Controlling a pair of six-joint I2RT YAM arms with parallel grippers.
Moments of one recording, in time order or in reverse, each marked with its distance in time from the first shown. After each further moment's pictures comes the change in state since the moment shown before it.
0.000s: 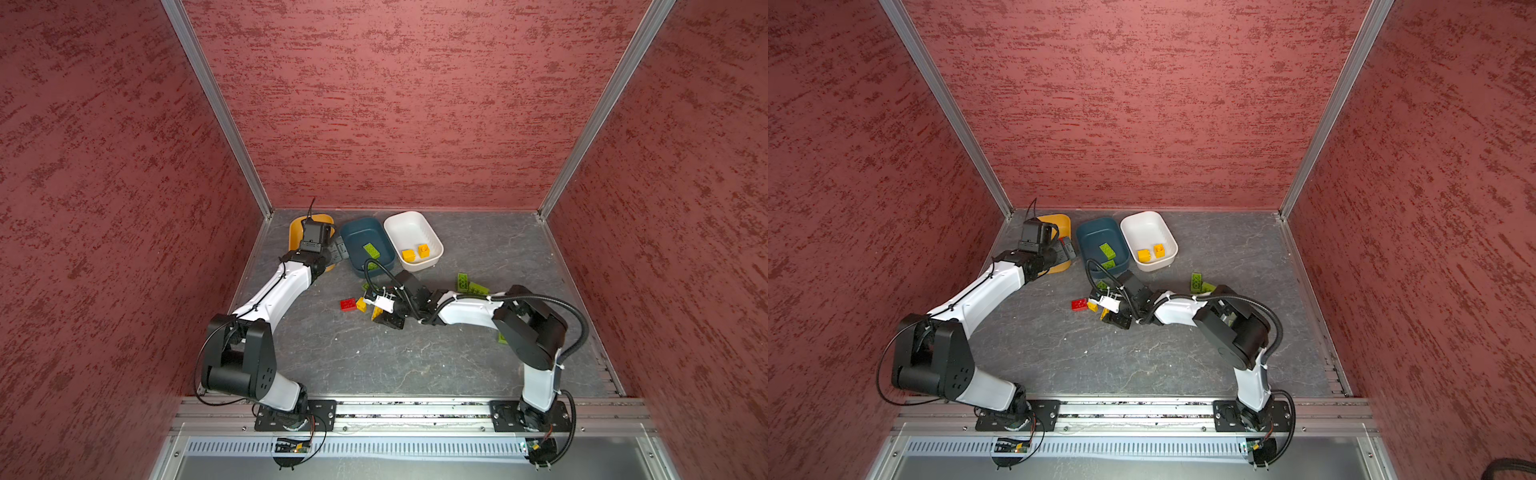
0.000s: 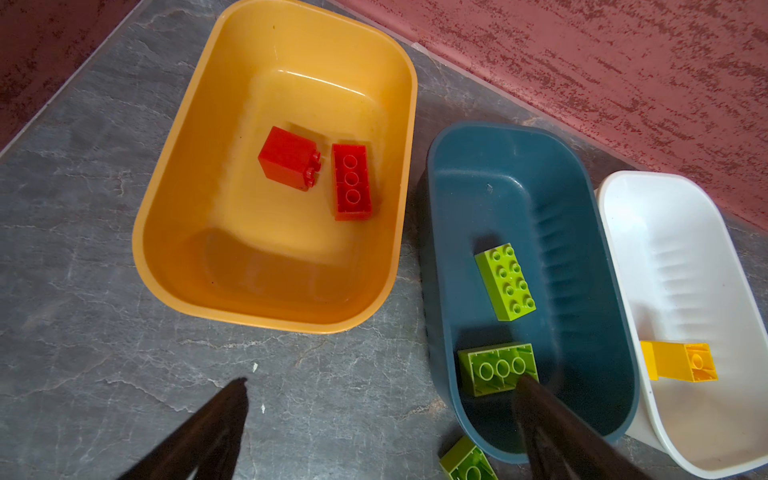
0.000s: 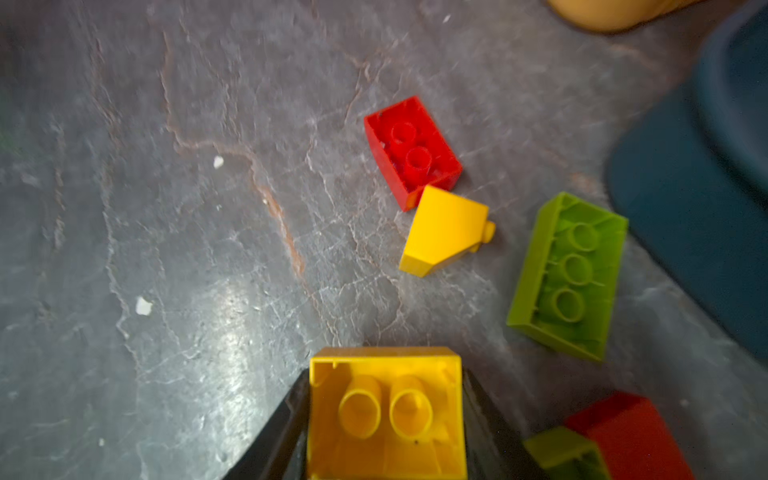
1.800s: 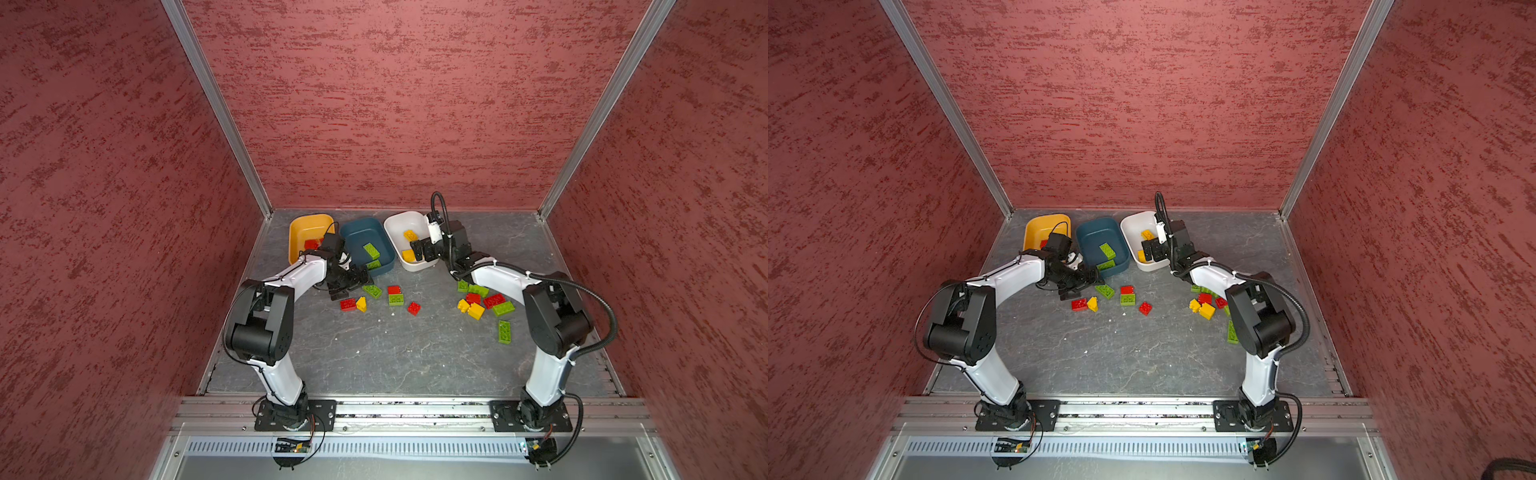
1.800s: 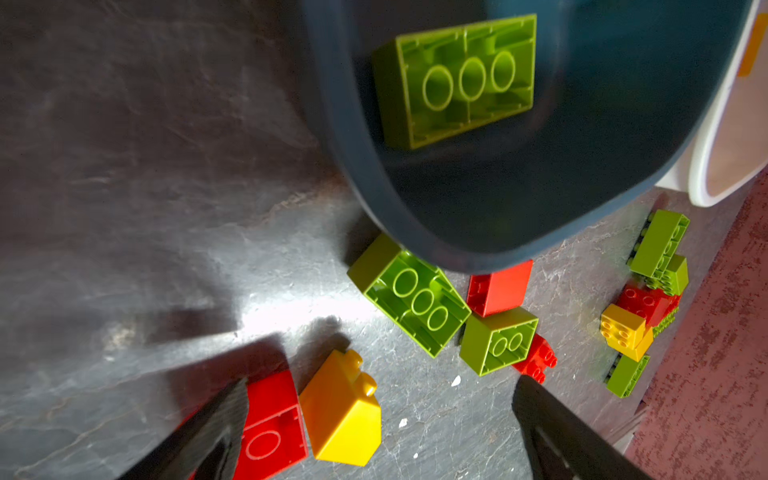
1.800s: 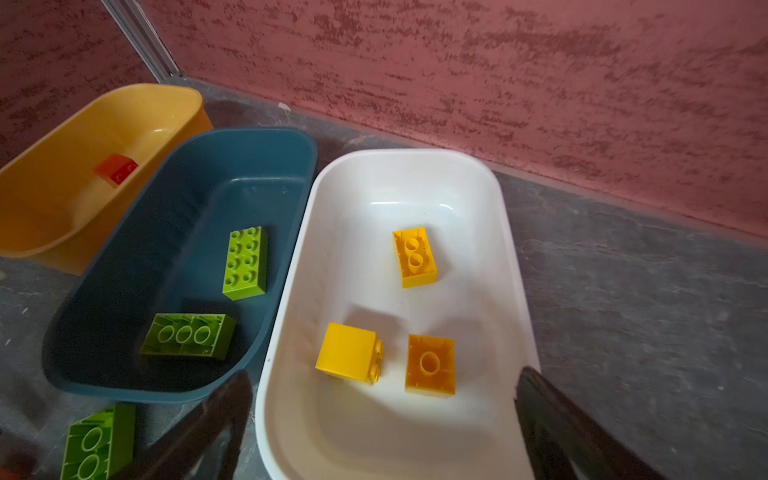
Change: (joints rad) left arm -0.039 0.231 0.008 -0.224 0.598 0.029; right arm -0.394 -0.048 0.135 0.106 0.278 0.410
